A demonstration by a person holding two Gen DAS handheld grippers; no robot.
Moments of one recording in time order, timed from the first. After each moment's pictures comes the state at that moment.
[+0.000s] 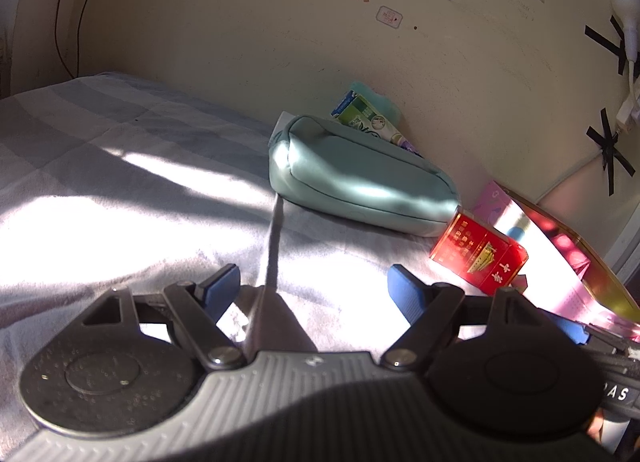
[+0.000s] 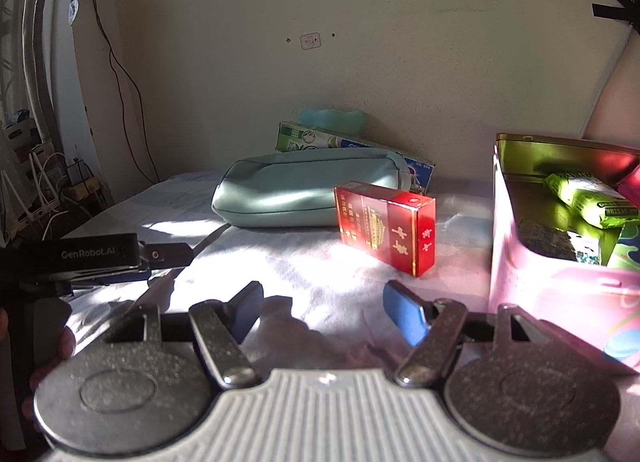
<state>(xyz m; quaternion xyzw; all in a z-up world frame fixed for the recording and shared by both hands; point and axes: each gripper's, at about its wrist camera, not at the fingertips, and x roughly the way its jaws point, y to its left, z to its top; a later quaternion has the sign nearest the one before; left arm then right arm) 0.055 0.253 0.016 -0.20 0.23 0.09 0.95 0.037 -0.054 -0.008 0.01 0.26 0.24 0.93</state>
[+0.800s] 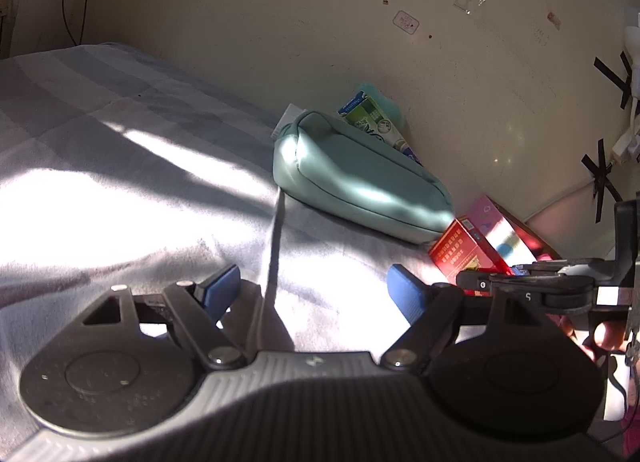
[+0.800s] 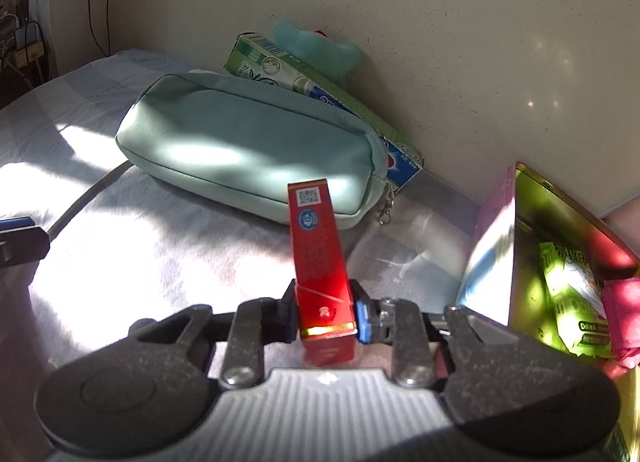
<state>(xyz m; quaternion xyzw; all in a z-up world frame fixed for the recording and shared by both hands) 0.045 0.259 0.011 -0.26 0.23 0.07 0.94 0.144 -0.008 0.003 -0.17 0.38 0.23 0.88</state>
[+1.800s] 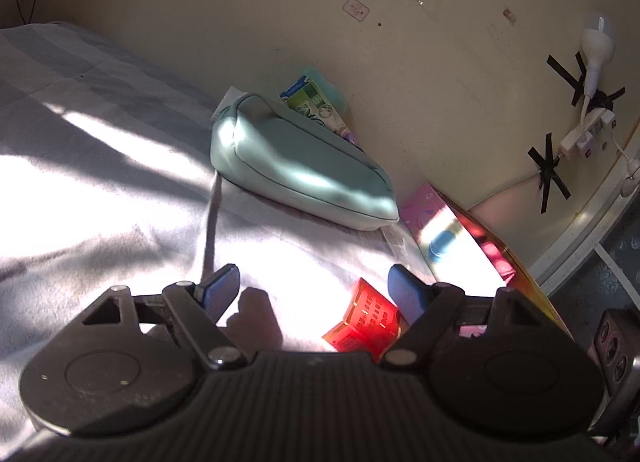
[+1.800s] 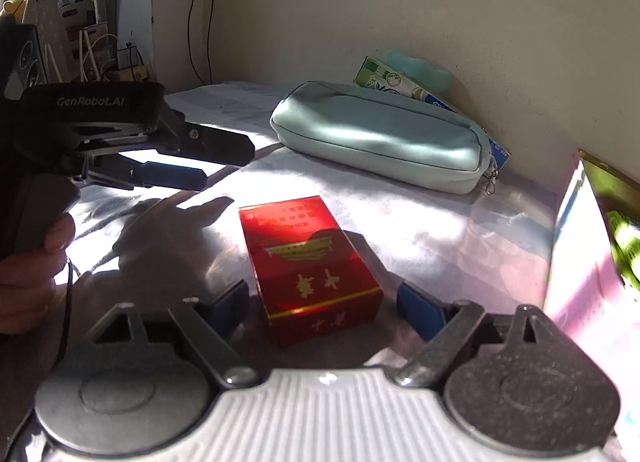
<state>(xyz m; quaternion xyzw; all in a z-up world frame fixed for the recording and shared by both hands) 0.032 0.236 0.011 -0.27 0.24 -0.05 0.93 0.043 -0.010 -0.025 -0.12 0.32 0.34 0.88</state>
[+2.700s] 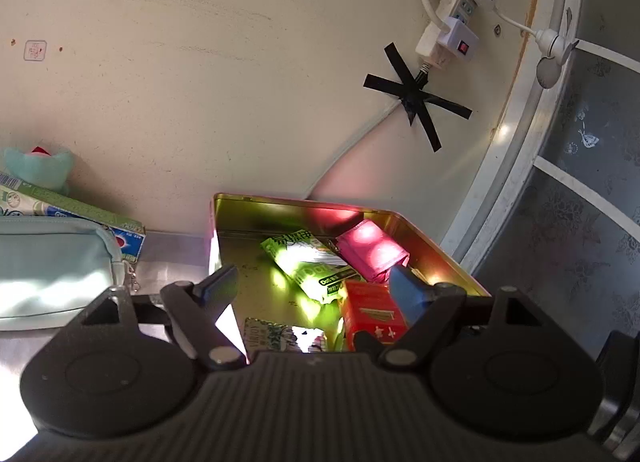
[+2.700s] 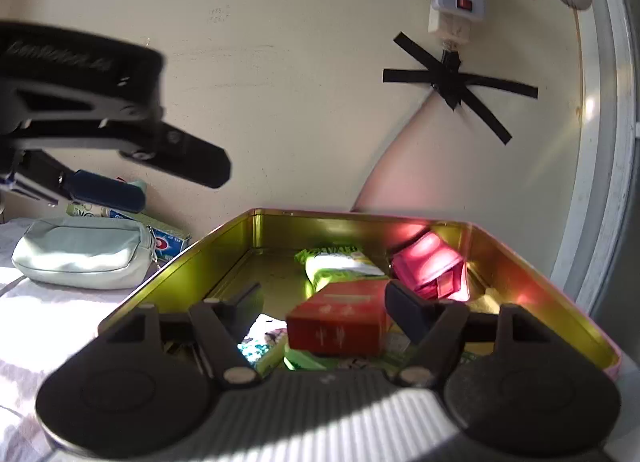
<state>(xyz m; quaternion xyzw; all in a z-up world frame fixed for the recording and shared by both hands) 0.108 -0.017 0.090 -0.10 0.22 -0.16 0.96 0.068 -0.196 0.013 -0.01 0.18 0.05 0.98</state>
